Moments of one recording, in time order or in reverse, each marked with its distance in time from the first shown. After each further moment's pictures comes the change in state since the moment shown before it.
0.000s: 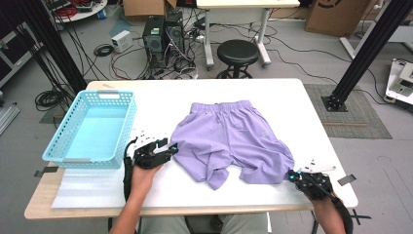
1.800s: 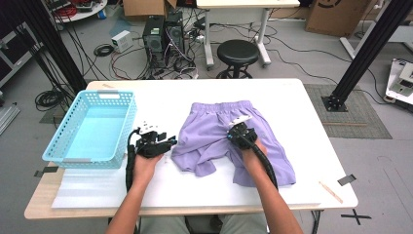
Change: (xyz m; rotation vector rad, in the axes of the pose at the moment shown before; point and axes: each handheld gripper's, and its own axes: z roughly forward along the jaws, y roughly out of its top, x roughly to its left) left arm 0.011 0.021 0.019 0.109 0.080 -0.040; right arm 0.079 0.175 0.139 0.001 0.002 -0.078
